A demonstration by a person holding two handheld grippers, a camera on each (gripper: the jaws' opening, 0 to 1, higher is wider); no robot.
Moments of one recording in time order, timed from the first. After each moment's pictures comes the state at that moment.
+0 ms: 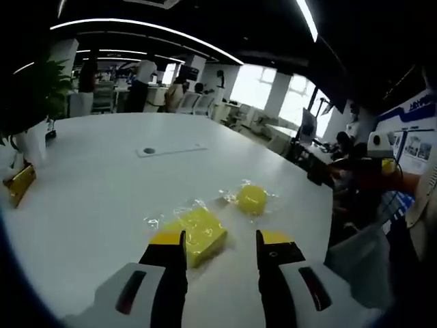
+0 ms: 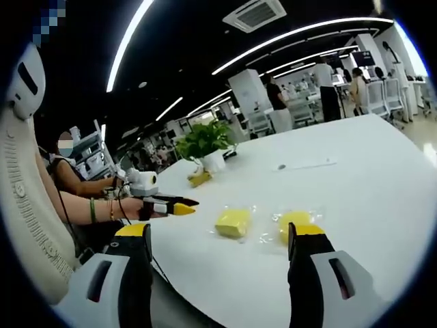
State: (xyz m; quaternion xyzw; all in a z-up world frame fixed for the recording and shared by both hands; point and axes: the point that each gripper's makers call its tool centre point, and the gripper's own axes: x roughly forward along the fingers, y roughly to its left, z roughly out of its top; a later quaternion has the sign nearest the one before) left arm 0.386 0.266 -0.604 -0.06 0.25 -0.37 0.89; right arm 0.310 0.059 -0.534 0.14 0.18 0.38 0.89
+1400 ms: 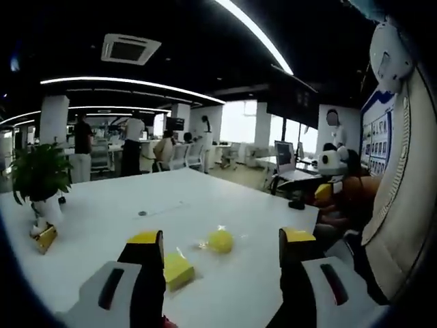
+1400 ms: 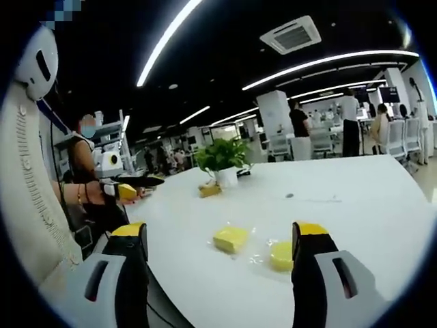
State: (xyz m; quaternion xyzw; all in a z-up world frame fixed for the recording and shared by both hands) left arm 0.306 0.247 -0.489 -0.01 0.10 -0.38 0.92; right arm 0.313 0.029 -0.511 0.08 0.11 0.43 0.89
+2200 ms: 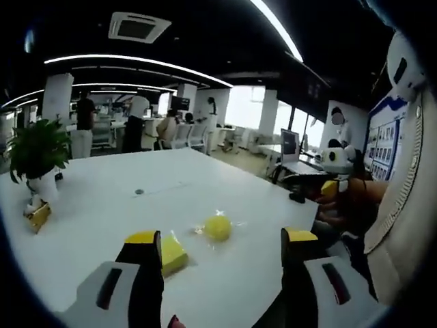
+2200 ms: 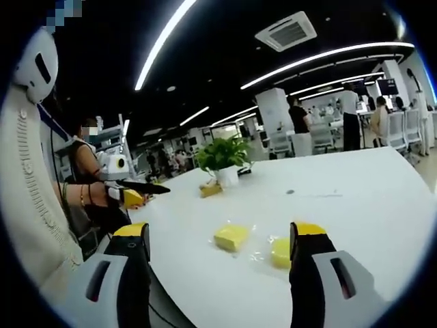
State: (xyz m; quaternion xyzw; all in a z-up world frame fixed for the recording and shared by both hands) left arm 0.321 0.235 -0.510 -0.05 0.18 -0.37 0.91; right arm 0.316 0.029 -0.516 0.10 0.11 0.43 0.89
